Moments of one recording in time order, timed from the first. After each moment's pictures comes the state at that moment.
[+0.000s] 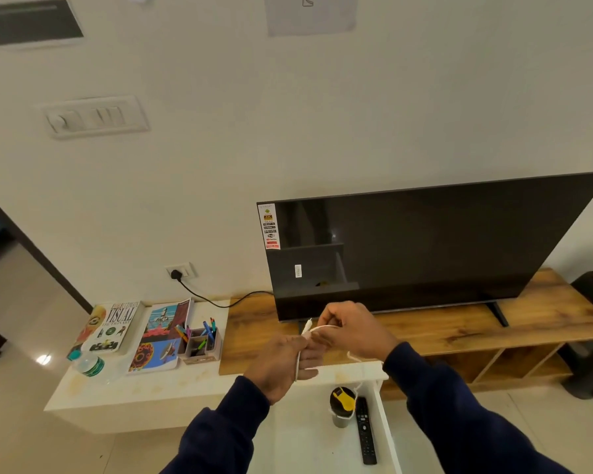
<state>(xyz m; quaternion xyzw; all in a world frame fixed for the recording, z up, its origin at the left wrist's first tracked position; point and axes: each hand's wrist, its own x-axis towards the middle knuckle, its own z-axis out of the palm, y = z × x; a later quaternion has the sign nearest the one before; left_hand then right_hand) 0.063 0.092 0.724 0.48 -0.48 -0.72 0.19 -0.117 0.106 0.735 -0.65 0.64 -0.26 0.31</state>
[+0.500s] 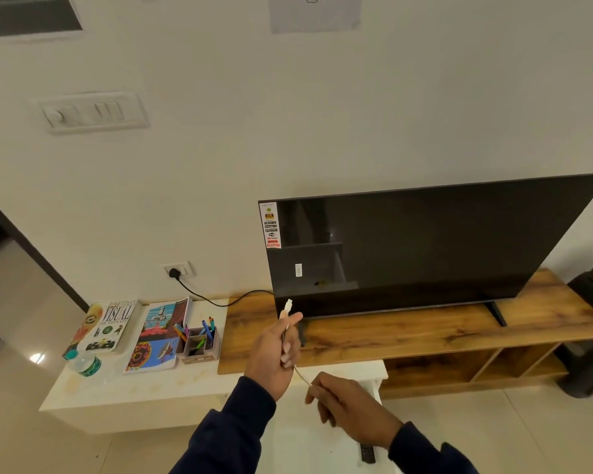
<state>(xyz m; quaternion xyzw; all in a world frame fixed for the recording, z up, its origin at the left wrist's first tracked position) 0.069 0.083 0.722 0.41 -0.26 -0.78 0.39 -0.078 0.176 0.662 -0.62 0.59 -0.24 0.45</state>
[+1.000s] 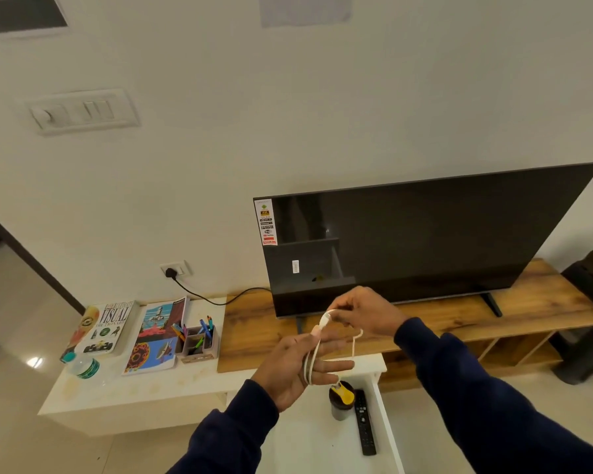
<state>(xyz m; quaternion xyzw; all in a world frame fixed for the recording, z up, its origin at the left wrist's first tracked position) 0.060 0.105 0.729 0.35 -0.41 -0.82 0.20 -0.146 0.090 0.735 -0.65 0.64 -0.21 0.35</state>
